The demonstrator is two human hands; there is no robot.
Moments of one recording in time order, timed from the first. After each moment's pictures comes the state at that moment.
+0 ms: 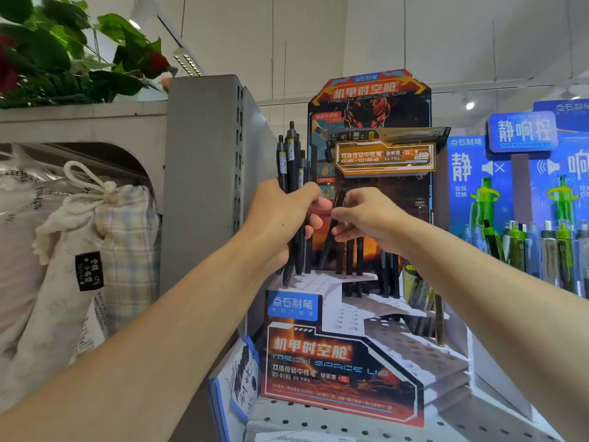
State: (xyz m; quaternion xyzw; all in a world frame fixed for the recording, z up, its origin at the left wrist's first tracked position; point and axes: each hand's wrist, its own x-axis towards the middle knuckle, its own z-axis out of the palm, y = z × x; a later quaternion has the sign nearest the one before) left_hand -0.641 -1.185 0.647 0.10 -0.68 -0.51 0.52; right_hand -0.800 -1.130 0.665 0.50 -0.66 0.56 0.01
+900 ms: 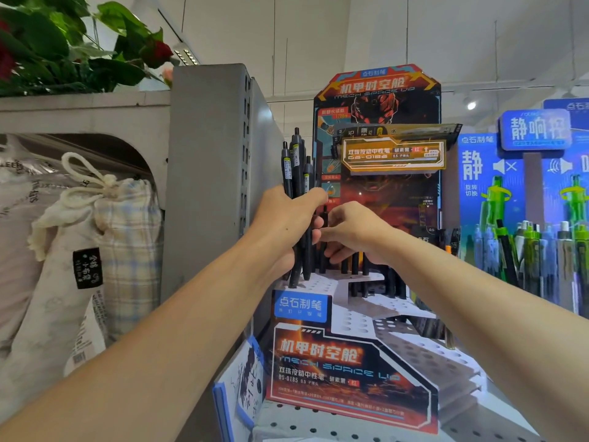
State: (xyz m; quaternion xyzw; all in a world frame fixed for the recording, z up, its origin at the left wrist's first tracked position) left_hand -0.646 -1.197 0.642 0.11 -0.65 -0.57 0.49; right_hand -0.792 -1.158 0.648 0.50 -0.73 0.47 0.03
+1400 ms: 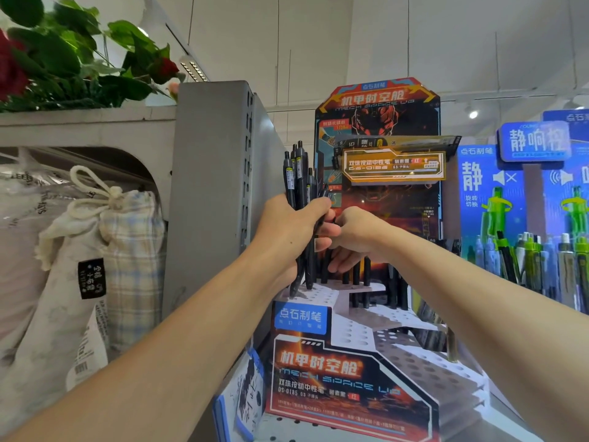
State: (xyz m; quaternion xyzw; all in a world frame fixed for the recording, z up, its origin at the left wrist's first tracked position) left_hand -0.652 -1.200 0.641 0.07 -0.66 -0.55 0.52; right_hand -0.792 -1.155 0.664 0.49 -0.76 0.42 -0.02
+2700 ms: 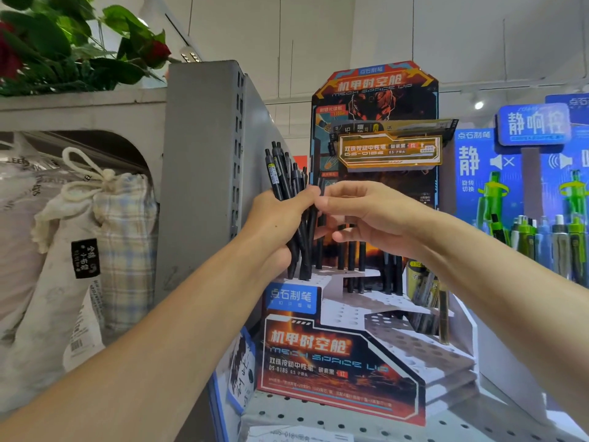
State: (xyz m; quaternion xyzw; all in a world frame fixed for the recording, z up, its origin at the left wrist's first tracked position) left_hand -0.658 -1.206 0.632 0.09 -0.61 -0.60 0.51; right_hand -0.776 -1.102 0.657 0.61 -0.53 0.56 -0.19
